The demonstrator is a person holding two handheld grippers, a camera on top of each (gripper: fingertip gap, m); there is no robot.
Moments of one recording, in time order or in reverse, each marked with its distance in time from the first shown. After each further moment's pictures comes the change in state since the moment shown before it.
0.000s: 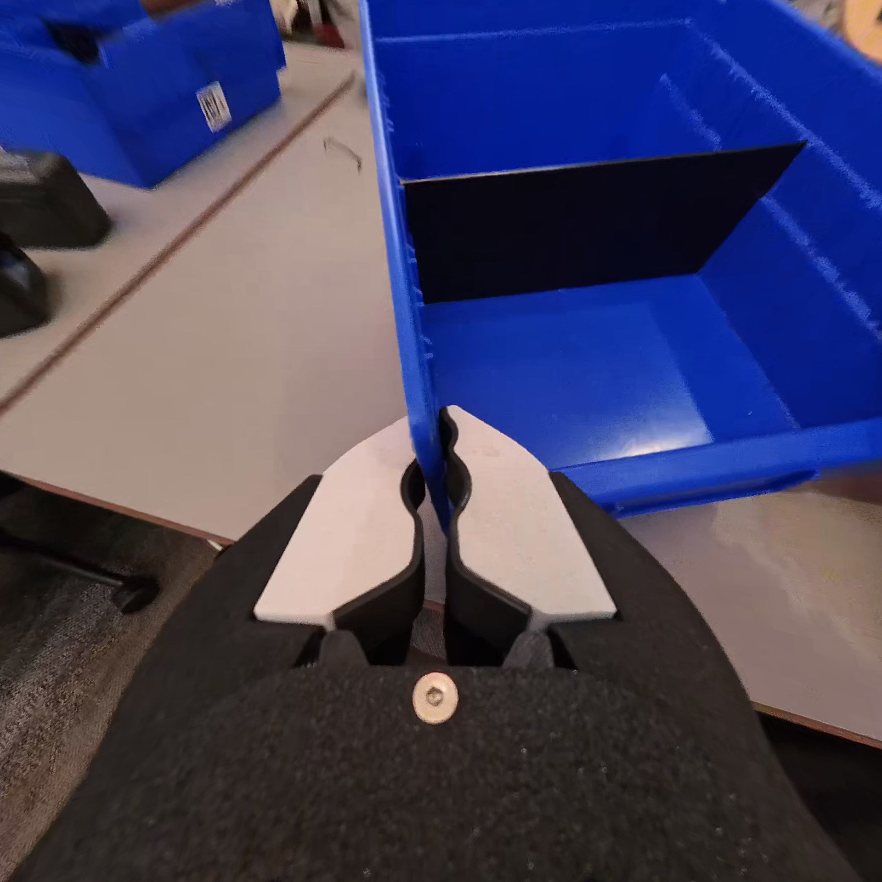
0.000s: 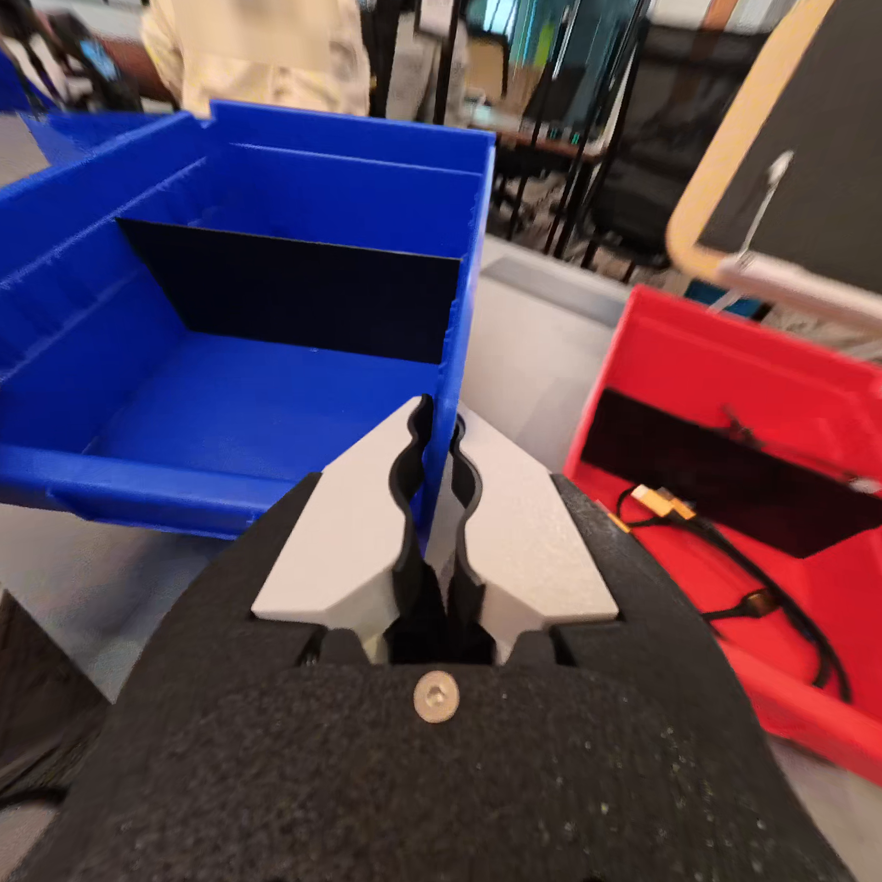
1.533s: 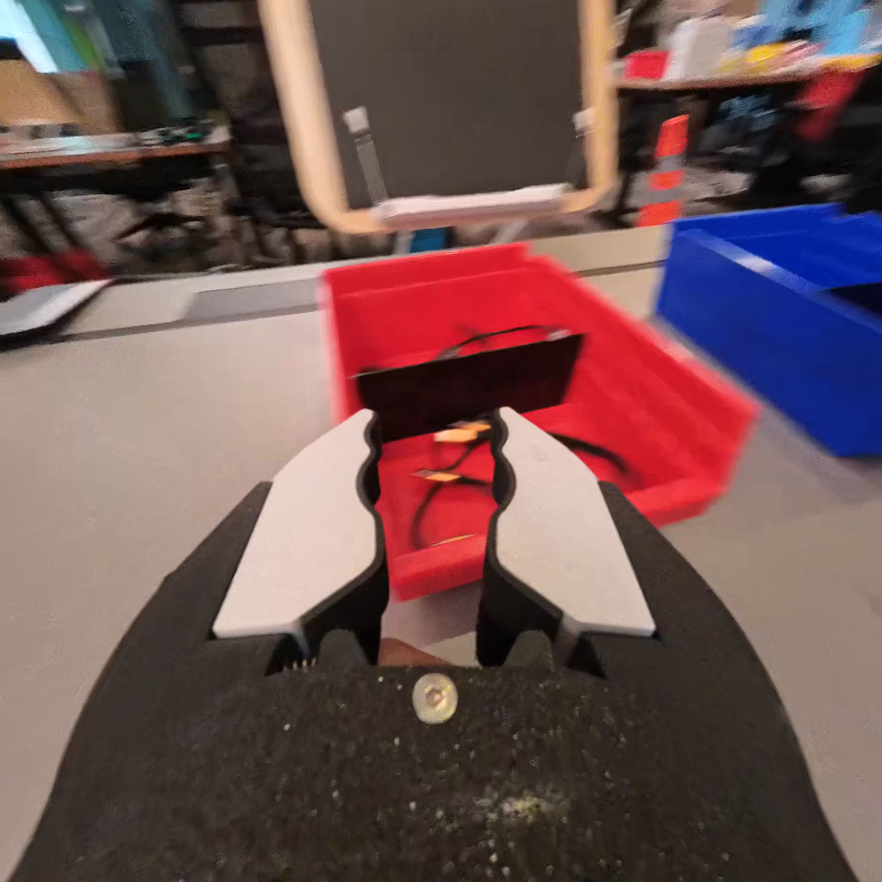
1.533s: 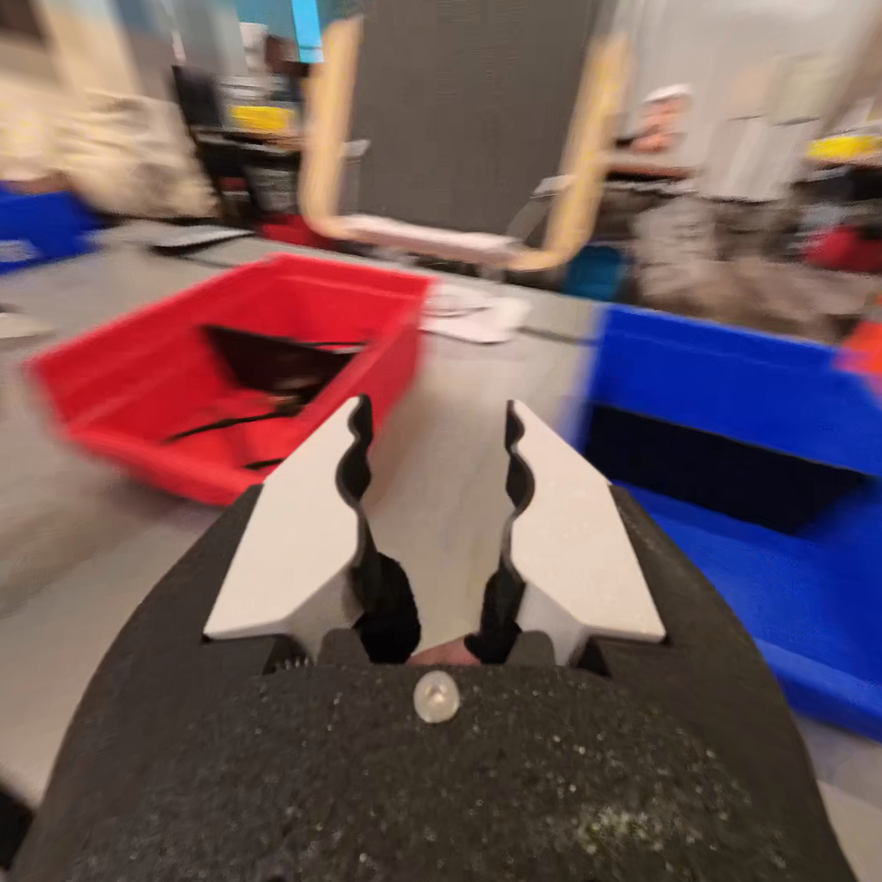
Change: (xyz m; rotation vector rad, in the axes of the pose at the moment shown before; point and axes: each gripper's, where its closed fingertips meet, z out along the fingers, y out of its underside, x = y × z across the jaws) left arm 0.286 -0.048 0.022 0.217 0.400 0.217; right arm 0.317 0.054 -0.150 0.032 0.134 0.137
